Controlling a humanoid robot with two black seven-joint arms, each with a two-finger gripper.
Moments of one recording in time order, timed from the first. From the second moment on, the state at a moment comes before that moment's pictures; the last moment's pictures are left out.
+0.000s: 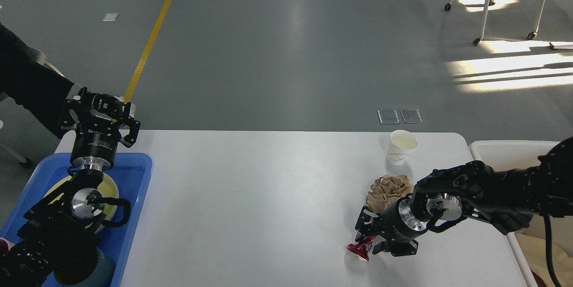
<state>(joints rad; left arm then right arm) -0.64 0.22 -0.94 -0.31 -0.09 -0.59 -0.52 1.19 -0.24 -0.82 0.98 0.11 0.40 -0.16</state>
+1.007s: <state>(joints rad) -0.64 0.22 -0.94 -0.31 -0.09 -0.59 -0.52 1.84 -0.74 -0.89 1.08 0.09 0.90 -0.16</state>
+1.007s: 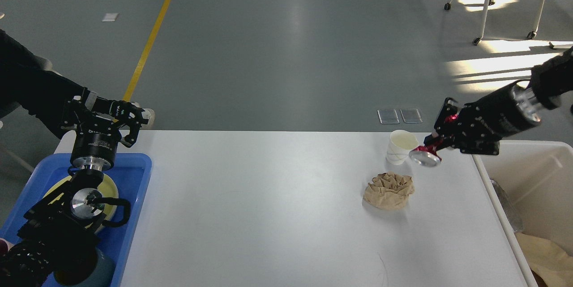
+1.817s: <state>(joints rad) -0.64 0.22 -0.94 -0.31 -0.09 -0.59 -0.52 1.41 -0.79 -0.84 0.60 0.07 0.41 -0.16</state>
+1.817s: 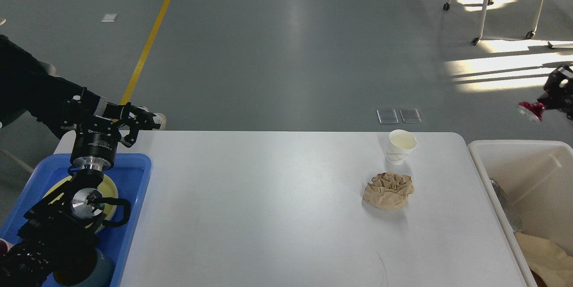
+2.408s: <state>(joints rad) -0.64 0.22 -0.94 -0.31 -0.09 -0.59 -0.52 1.02 -0.63 -0.83 0.43 0.07 -0.02 -0.16</state>
